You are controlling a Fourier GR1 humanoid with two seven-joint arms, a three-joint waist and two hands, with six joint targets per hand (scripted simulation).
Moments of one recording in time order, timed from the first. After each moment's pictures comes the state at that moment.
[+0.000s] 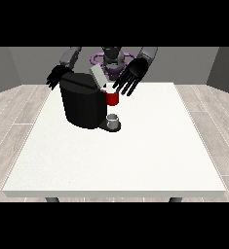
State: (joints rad) left arm -1.13 0.43 0.05 -0.62 -0.75 -0.20 -0.16; right arm -0.29 -0.04 -0.07 -1.33 -0.04 -0.18 -0.09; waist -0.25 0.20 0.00
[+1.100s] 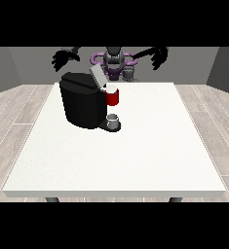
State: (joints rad) left arm -0.79 0.17 0.31 -0.66 -0.40 -0.22 -0.24; right arm -0.10 -0.10 -0.09 -1.36 -0.06 -0.11 -0.09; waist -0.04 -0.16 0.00
